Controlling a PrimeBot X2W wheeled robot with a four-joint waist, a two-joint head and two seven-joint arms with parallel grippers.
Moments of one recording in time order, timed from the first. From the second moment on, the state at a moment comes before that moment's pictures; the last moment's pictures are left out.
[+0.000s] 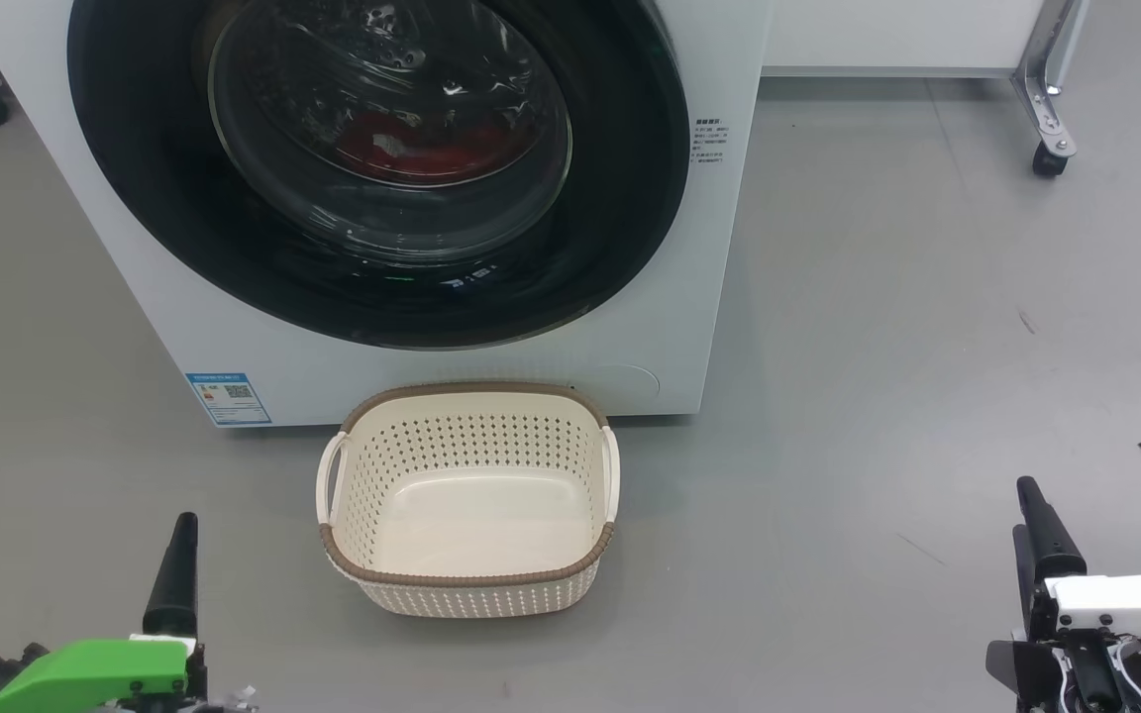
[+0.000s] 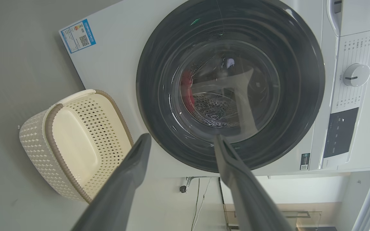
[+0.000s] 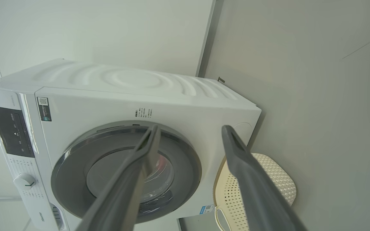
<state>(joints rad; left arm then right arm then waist) -0.03 0.03 0.03 0.29 -1.53 -0.12 0.00 -0.02 -0.05 -0.08 0.31 1.51 0.12 0.02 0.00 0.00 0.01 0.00</state>
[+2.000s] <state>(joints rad) -0.08 0.12 -0.22 0.27 -0.49 -0.03 -0.21 -0.11 -0.20 0.26 0.32 0.49 0.02 -0.20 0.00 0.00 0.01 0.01</state>
